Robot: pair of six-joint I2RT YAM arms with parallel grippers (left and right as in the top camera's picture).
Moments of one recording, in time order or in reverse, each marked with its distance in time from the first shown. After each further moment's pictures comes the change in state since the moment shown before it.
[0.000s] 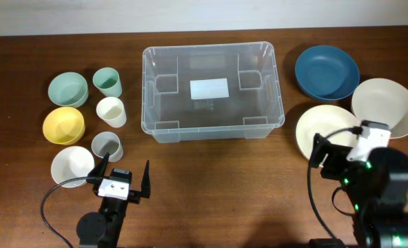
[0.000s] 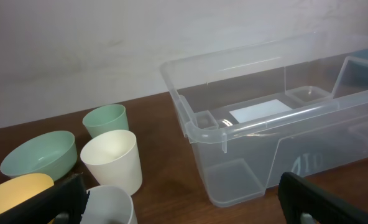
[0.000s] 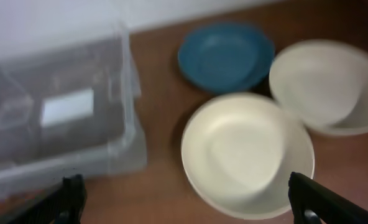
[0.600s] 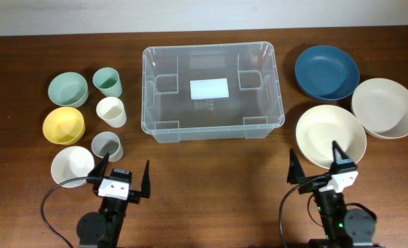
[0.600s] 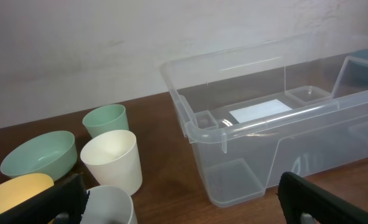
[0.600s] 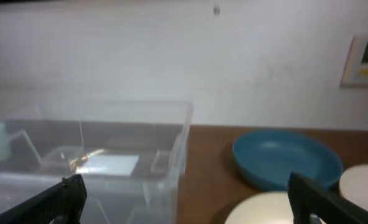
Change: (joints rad) left arm 0.000 0.000 0.000 0.000 0.000 0.000; right arm 0.000 -0.653 -0.777 0.805 -0.222 -0.141
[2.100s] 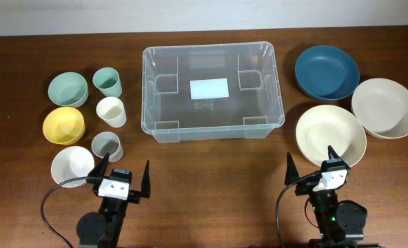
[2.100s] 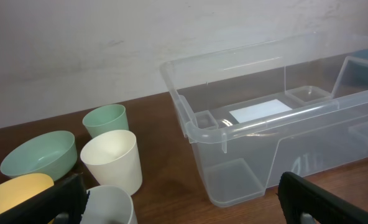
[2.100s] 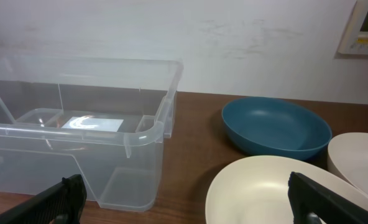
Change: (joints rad) left arm 0.000 0.000 0.000 0.000 0.000 0.000; right arm 0.000 -0.022 -0.099 -0.052 0.033 -0.081
